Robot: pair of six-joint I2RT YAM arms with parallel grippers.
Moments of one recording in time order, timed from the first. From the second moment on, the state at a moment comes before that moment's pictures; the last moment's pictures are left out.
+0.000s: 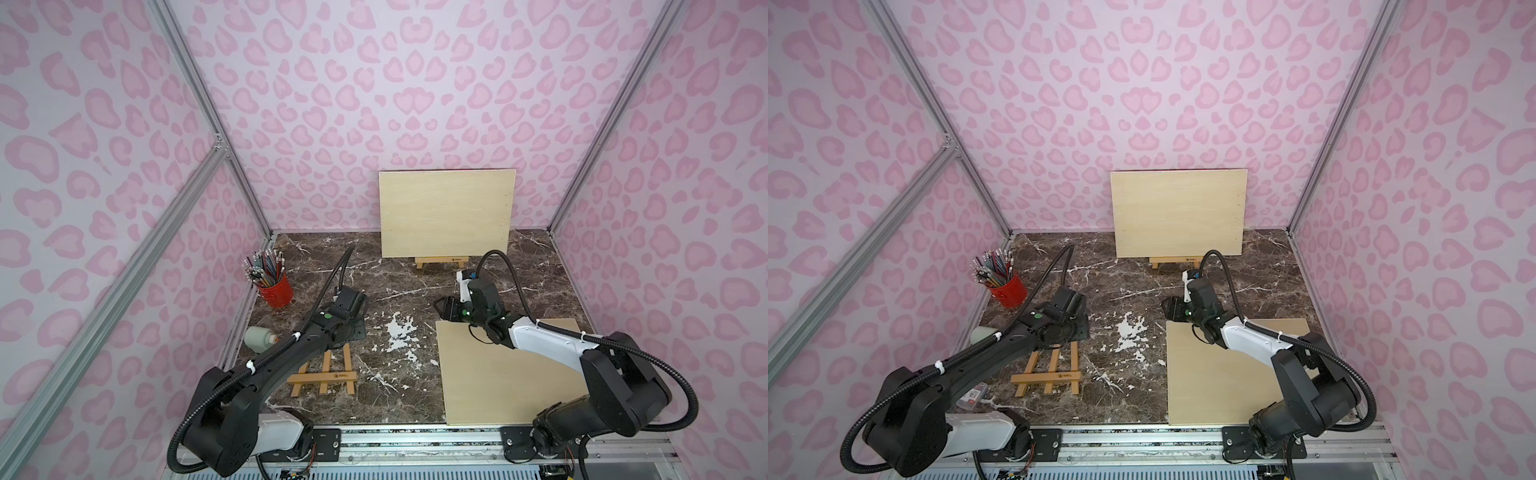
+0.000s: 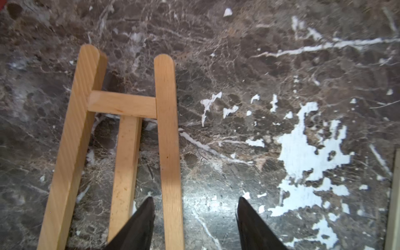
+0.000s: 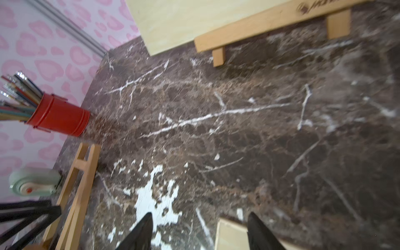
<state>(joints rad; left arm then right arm) -0.52 1.30 0.83 -0.64 -0.21 -0.60 0.47 1.52 0.75 0.11 -0.16 0.57</state>
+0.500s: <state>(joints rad) -0.56 1.24 0.82 -0.54 -0.18 -0.57 0.23 1.91 0.88 0.59 -0.29 0.78</state>
